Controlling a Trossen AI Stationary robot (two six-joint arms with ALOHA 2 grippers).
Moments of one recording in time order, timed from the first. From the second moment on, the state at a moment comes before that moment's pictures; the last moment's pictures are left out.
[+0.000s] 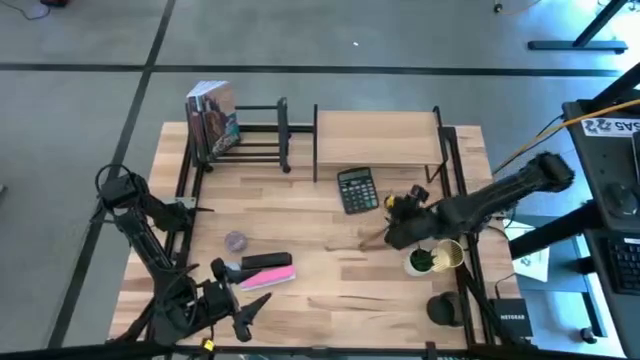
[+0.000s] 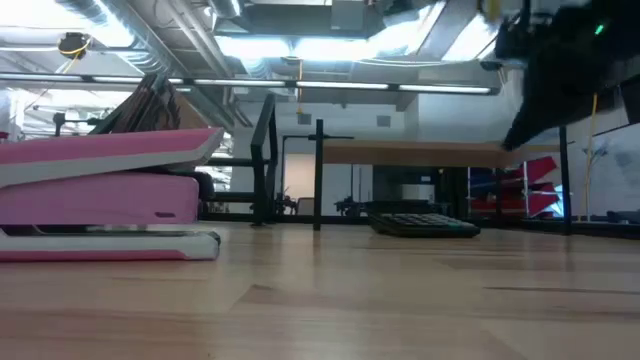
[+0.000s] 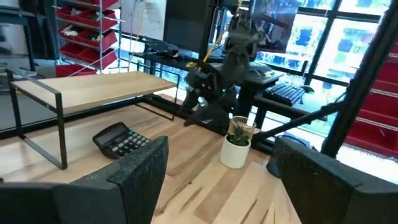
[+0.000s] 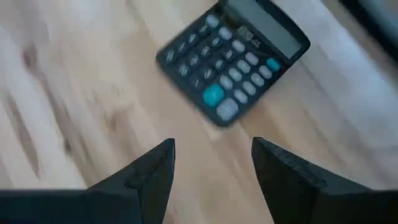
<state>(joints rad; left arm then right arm) -1.03 1.64 1.03 0.64 -1.57 -0.20 0.29 1.08 0.63 -0.64 0.54 0.76</state>
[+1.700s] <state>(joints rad) -1.00 1.64 1.03 0.64 -1.54 -0.18 -0.03 1.41 0.38 0.44 -0.16 0.50</state>
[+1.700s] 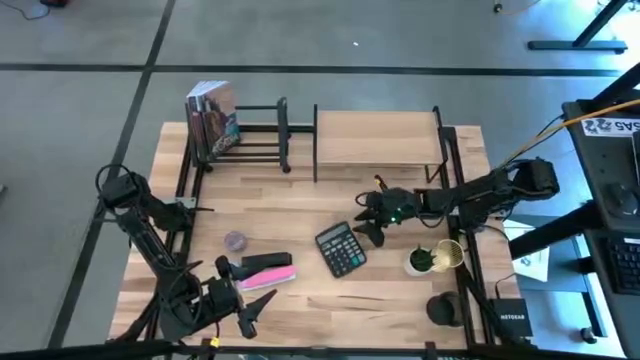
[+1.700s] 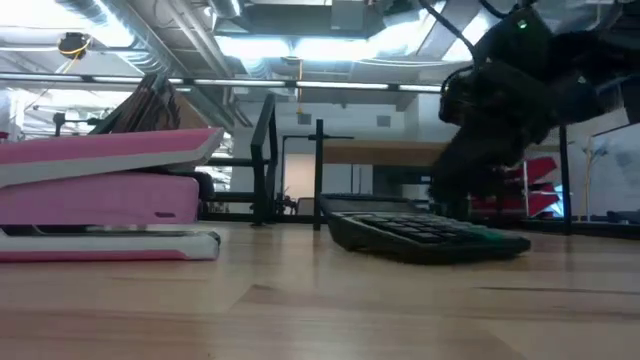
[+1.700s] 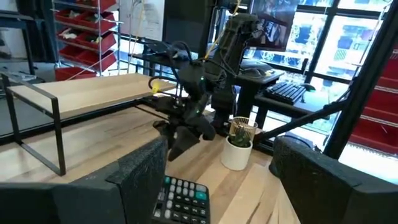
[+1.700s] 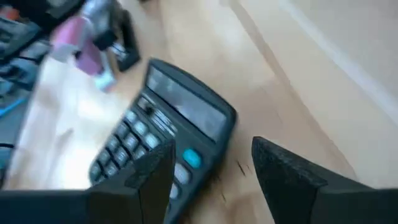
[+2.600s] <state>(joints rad) -1.00 1.64 1.03 0.64 -1.54 -0.18 -0.09 1.78 0.60 0.54 -0.47 0.42</state>
